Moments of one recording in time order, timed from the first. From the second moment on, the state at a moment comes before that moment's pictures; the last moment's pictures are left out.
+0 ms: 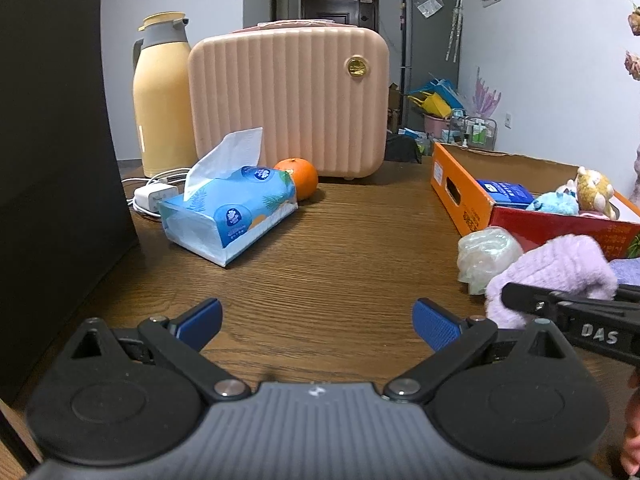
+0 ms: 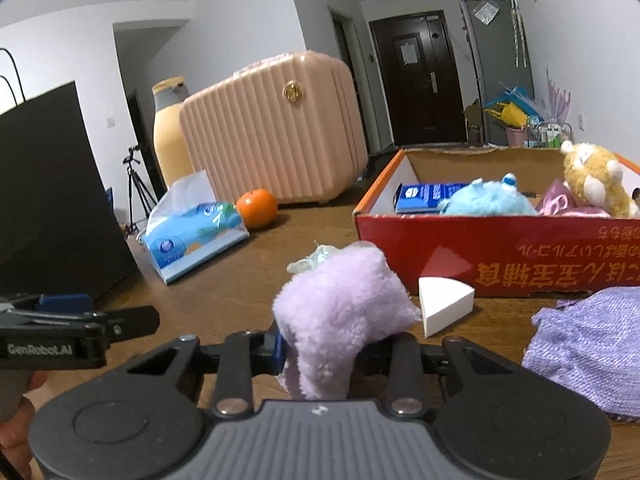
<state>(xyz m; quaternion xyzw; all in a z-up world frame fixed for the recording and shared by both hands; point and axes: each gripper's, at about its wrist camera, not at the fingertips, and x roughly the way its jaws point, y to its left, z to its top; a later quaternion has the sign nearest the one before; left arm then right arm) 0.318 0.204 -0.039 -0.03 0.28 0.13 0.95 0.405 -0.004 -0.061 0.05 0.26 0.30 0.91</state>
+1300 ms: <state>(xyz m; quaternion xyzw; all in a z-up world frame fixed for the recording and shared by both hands) 0.334 0.107 -0.046 -0.05 0.28 0.13 0.95 0.400 -0.148 -0.038 0.11 0.17 0.22 0.95</state>
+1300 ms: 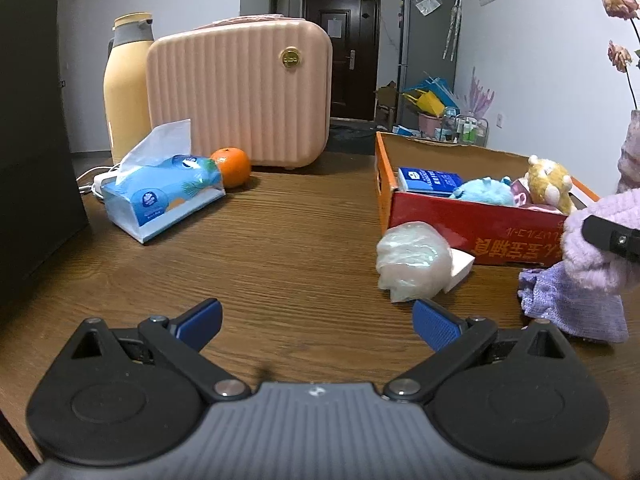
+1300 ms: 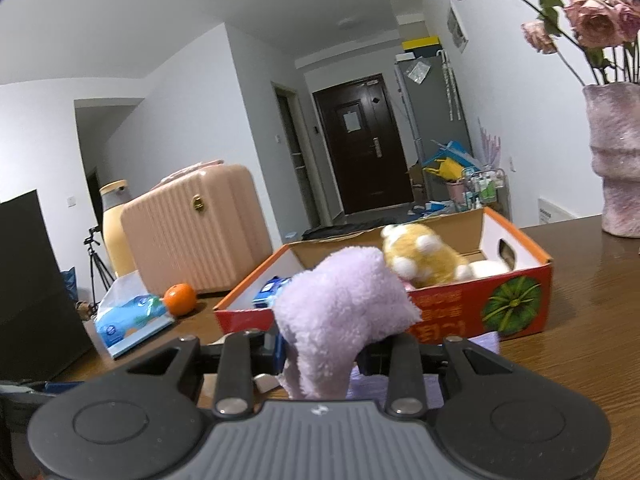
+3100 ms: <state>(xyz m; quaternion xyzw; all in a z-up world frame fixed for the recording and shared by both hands) 0.426 0.077 -0.059 -0.02 0.32 0.07 0.94 0.420 -0.188 -0.048 0.04 0.15 0.17 0.97</state>
